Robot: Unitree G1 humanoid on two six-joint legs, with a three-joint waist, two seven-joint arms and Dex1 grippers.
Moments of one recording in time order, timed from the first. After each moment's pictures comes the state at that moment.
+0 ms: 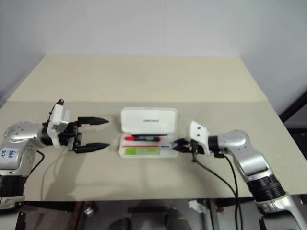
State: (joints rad) left arm -0.44 0.79 0.17 0.05 -0.48 0.25 -1.30; right arm -0.52 -0.72 0.21 -0.06 0.25 0.27 1.18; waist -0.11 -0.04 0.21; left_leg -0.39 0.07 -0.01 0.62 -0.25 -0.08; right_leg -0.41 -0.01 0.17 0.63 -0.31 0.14
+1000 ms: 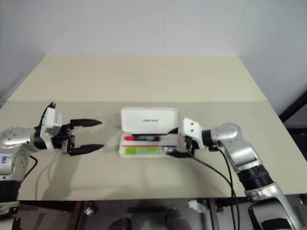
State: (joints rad) left arm -0.42 0.80 0.21 0.08 -0.48 0.20 -1.27; right arm -0.62 -0.61 0.17 0.07 0.24 0.21 1.21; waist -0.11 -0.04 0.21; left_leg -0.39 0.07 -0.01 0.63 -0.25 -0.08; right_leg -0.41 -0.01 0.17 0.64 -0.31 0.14
